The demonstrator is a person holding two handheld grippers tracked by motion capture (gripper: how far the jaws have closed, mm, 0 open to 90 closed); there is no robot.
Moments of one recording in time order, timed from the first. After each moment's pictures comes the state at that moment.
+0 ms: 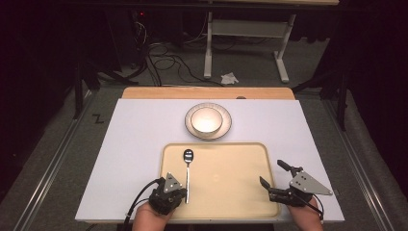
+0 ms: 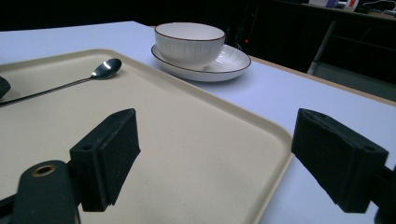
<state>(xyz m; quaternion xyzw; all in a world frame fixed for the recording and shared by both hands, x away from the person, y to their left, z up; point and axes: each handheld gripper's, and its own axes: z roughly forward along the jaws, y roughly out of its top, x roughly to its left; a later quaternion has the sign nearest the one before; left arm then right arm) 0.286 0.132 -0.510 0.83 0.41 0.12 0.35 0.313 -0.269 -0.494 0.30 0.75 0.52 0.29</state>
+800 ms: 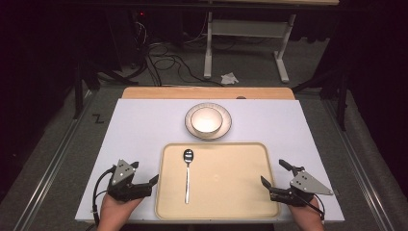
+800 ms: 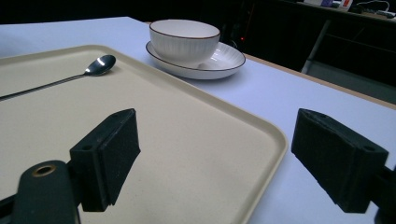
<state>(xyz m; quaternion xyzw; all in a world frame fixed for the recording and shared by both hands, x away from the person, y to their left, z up) 0.291 0.234 -0.484 0.74 0.45 0.23 0.44 0.312 -0.271 -0.491 0.30 0.75 0.50 0.30</state>
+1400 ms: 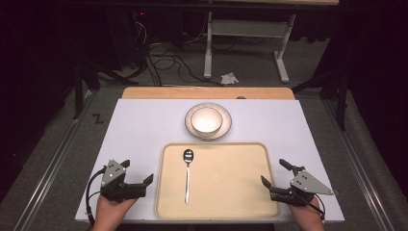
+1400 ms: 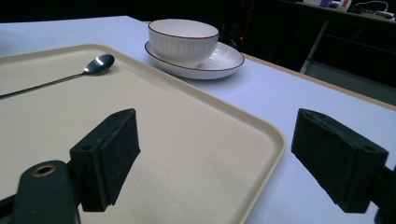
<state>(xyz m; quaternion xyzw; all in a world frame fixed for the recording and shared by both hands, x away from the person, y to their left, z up) 0.289 0.247 -0.485 0.71 0.47 0.24 0.46 0.313 -0.271 -0.490 0.30 0.75 0.50 0.31</state>
